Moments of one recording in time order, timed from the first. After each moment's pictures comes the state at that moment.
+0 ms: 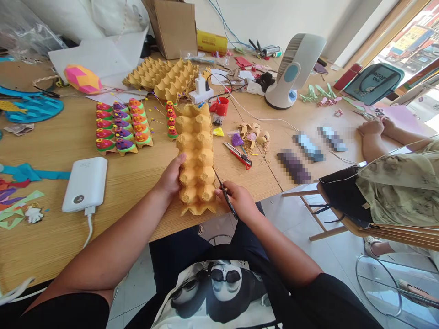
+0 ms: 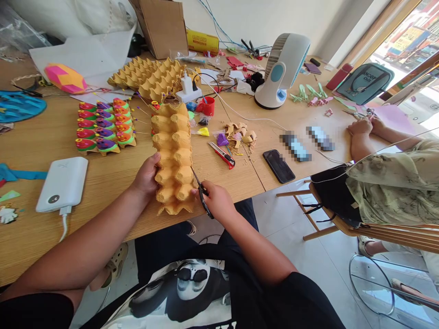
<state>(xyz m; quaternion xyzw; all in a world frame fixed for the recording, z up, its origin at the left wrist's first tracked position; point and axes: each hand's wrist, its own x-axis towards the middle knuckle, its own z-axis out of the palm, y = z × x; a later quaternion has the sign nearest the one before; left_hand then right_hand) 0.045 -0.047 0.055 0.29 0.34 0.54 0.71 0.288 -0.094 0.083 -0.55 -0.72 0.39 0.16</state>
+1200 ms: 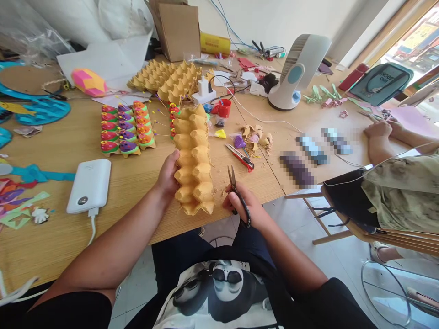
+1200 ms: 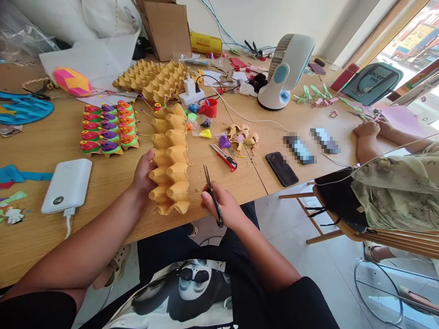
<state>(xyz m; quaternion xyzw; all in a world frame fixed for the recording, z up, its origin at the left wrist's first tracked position) 0.036 -0.042 0.066 0.17 0.32 0.59 0.72 0.313 -0.107 0.081 -0.43 -0.63 0.58 0.30</state>
